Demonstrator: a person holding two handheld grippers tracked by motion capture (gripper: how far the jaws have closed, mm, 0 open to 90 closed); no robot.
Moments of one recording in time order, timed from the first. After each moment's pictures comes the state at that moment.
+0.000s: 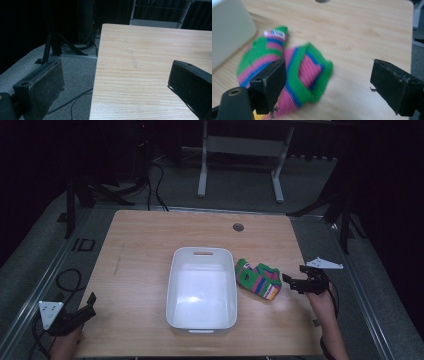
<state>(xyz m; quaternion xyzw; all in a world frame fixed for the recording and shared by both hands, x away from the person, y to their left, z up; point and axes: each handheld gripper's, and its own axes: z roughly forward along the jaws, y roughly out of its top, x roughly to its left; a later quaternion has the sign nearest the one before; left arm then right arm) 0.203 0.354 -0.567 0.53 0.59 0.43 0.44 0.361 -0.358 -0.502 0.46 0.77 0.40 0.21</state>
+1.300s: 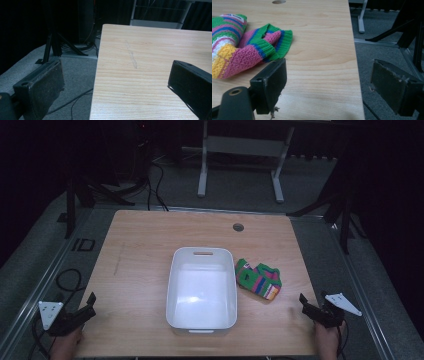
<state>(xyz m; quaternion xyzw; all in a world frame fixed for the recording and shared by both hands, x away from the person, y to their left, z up) 0.202 0.354 -0.567 0.53 0.59 0.43 0.43 0.276 -0.395 -0.556 0.54 0.65 0.41 0.34</state>
